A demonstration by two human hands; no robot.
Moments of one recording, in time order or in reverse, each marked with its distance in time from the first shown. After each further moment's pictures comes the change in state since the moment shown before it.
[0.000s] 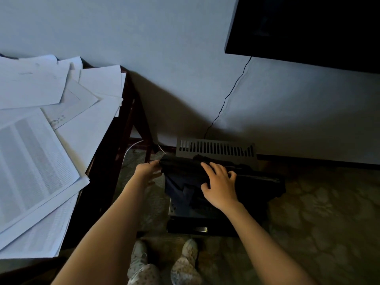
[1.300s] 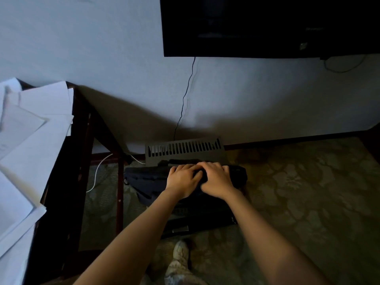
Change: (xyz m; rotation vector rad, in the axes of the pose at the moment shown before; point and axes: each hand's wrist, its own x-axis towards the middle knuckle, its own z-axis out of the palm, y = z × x) left_hand -0.082 -0.009 0.149 1.257 -0.308 0.875; right_hand -0.015 0.071 -0.037 0.171 -0.076 0.172
